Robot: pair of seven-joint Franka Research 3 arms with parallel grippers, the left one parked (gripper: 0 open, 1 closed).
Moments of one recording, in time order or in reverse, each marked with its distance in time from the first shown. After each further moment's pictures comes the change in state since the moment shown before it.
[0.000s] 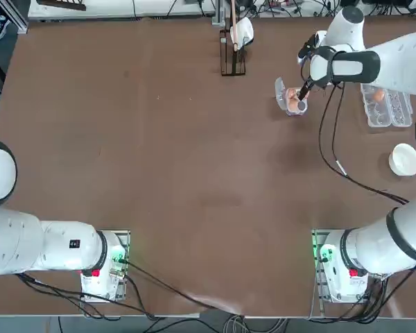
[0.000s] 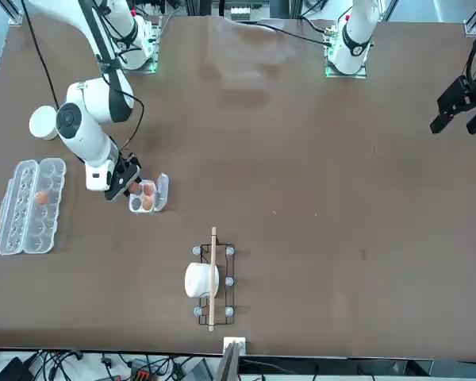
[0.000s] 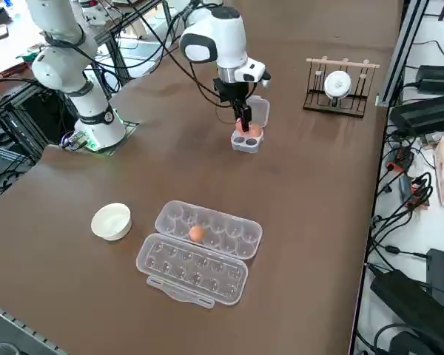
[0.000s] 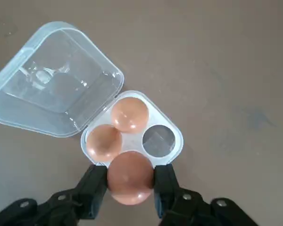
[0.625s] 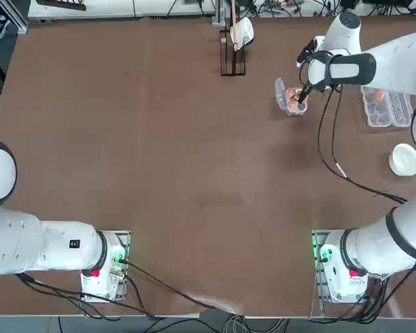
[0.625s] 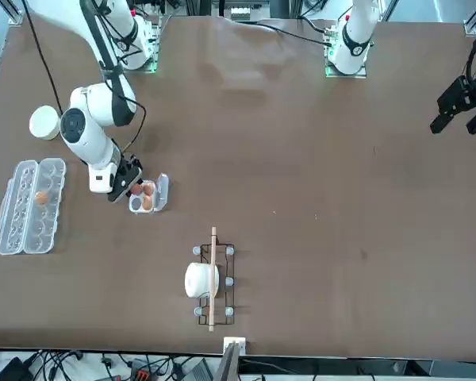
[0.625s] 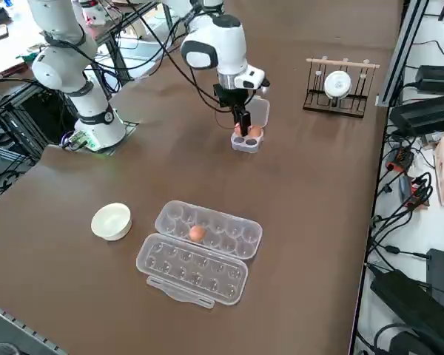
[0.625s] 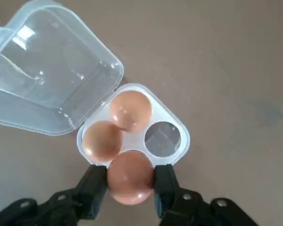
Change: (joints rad) arm 0.000 0.036 -0.001 -0.005 0.000 0.018 0.001
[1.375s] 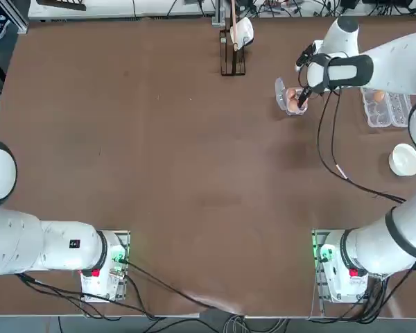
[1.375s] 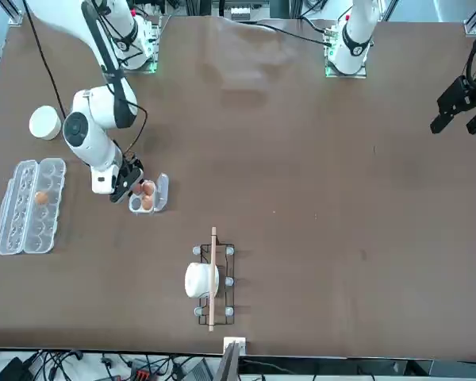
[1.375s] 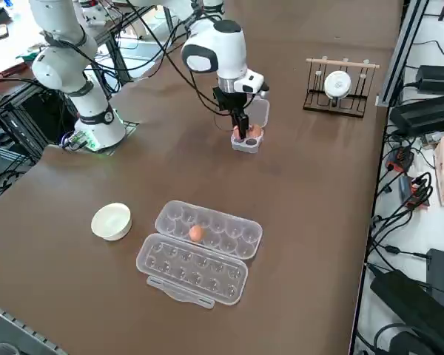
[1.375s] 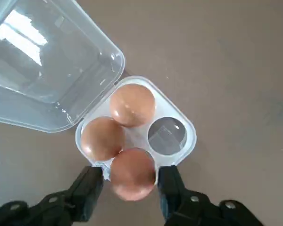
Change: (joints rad) arm 0.000 0.017 -0.001 -0.003 0.000 0.002 0.002
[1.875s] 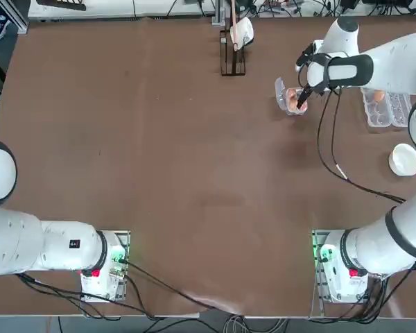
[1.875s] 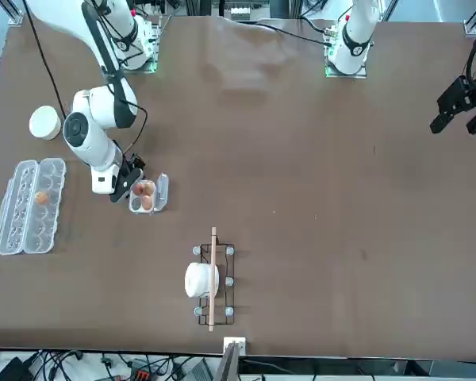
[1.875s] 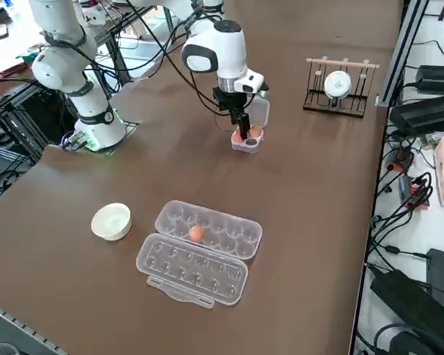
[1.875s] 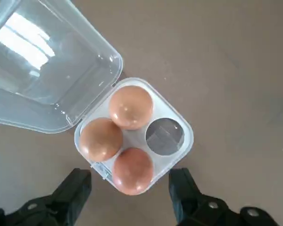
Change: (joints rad) arm -0.001 -0.007 -0.003 0.003 0.000 0.001 0.000
